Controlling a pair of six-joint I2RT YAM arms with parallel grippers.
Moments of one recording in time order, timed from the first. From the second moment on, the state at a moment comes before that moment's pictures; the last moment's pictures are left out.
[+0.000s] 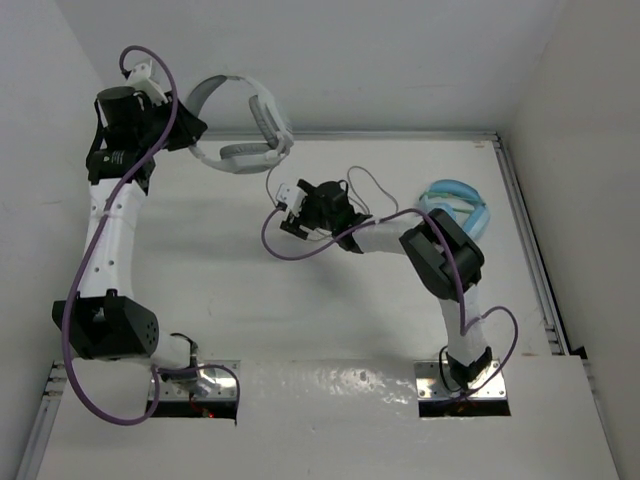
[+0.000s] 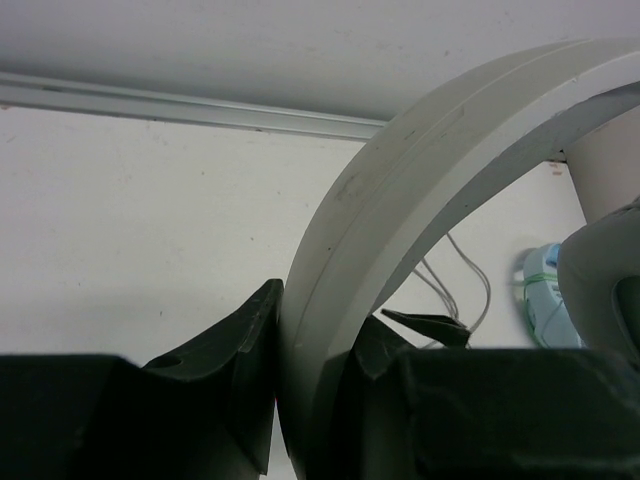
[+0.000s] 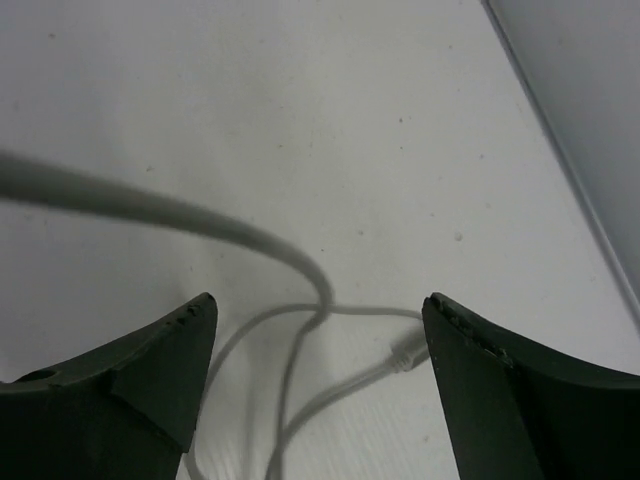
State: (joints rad) left arm 0.11 1.43 1.58 -0.48 0.36 -0.31; right arm 0.69 2.05 1.17 0.50 -0.21 -0.60
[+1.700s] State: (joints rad) left arm 0.04 1.44 1.70 -0.44 0.23 -0.19; right arm 0.78 2.10 1.29 0.38 0.04 -0.57
